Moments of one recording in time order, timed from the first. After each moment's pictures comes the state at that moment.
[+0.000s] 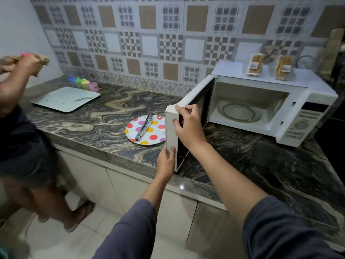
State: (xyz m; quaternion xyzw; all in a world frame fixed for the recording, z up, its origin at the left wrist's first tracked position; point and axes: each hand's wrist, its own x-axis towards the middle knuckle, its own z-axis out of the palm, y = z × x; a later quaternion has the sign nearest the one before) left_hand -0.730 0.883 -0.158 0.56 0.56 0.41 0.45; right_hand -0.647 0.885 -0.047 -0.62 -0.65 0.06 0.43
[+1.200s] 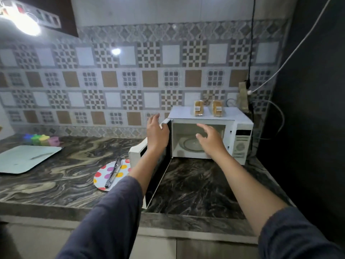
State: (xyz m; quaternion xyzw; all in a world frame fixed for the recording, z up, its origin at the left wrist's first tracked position) left_hand -0.680 0.877 0.047 0.70 0.41 0.52 0.27; right_hand -0.536 0.794 0.031 -0.71 -0.52 0.07 0.48
